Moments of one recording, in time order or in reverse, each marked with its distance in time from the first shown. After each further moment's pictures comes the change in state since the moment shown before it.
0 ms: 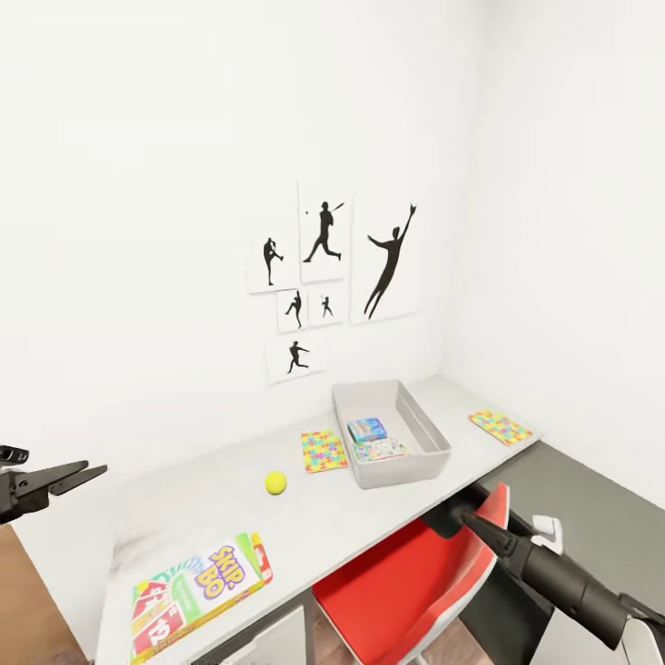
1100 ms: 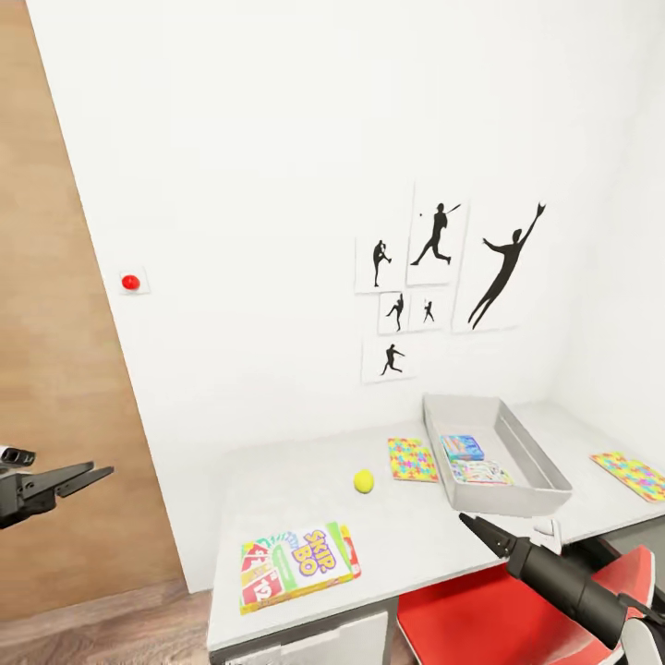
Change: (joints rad) left arm 0.000 -0.022 0.000 0.003 -0.004 -0.007 0.000; right arm 0.000 0.001 0.003 0.000 0.002 -0.001 -0.007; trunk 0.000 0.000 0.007
